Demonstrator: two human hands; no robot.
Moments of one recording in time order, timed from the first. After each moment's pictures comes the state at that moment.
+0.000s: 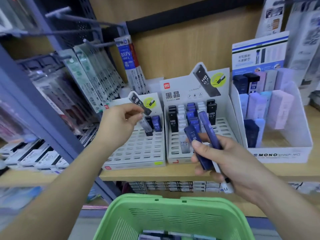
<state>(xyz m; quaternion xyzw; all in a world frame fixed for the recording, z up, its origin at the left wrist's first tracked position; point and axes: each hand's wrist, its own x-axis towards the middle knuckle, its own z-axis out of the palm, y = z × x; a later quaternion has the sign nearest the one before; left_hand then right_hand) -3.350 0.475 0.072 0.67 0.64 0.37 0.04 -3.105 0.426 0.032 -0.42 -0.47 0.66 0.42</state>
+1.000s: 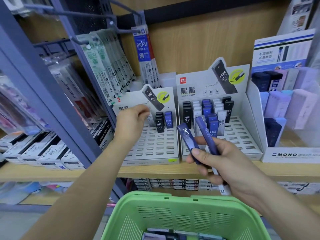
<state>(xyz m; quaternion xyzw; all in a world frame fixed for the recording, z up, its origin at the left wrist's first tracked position) -3.388 0.520 0.017 0.65 0.64 0.41 0.01 -3.148 0.427 0.014 -0.40 -0.47 0.66 0.42</state>
